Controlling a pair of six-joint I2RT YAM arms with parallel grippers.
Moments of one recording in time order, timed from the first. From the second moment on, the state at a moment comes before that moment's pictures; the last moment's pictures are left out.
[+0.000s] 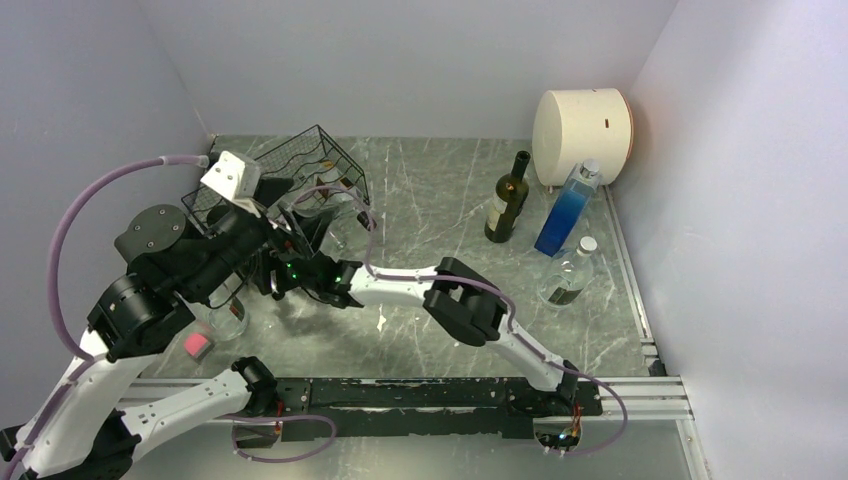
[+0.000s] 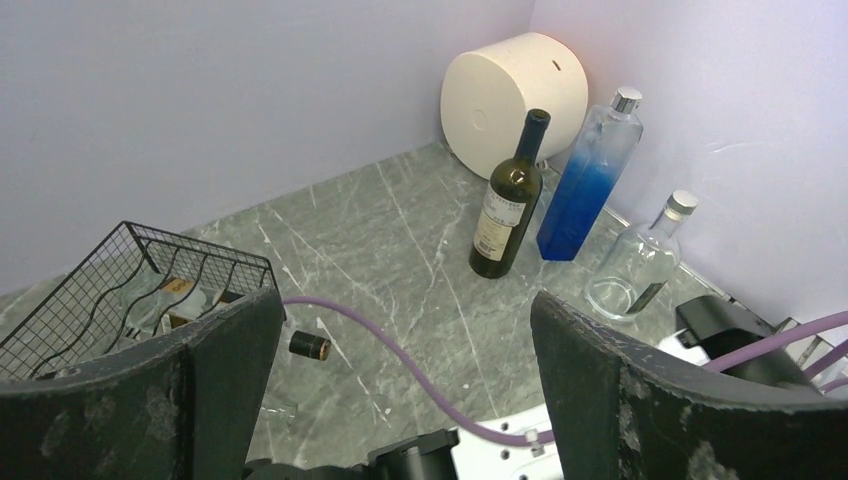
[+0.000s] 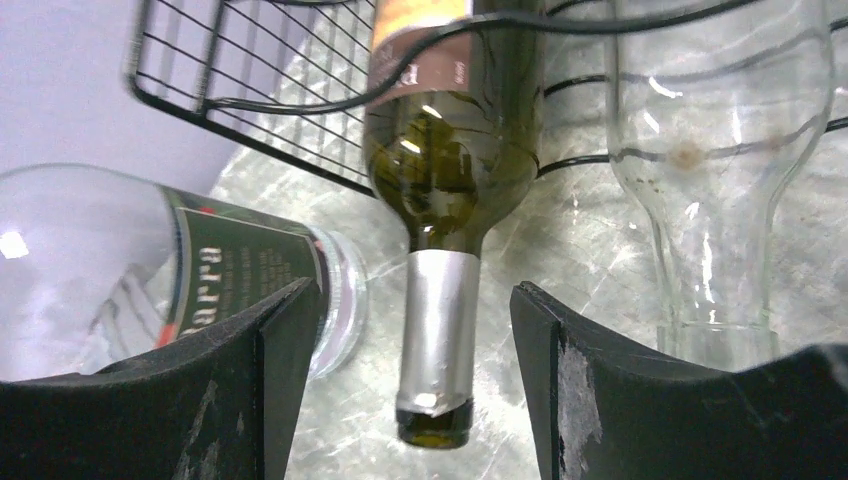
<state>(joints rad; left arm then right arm) -0.79 0.78 1.34 -0.52 -0.15 -0.12 1.19 2.41 1.85 0.18 0.15 0.64</state>
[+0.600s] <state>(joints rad) -0.79 0.76 1.35 -0.52 -0.21 -0.11 1.19 2.00 1.37 0.20 0.14 0.57</state>
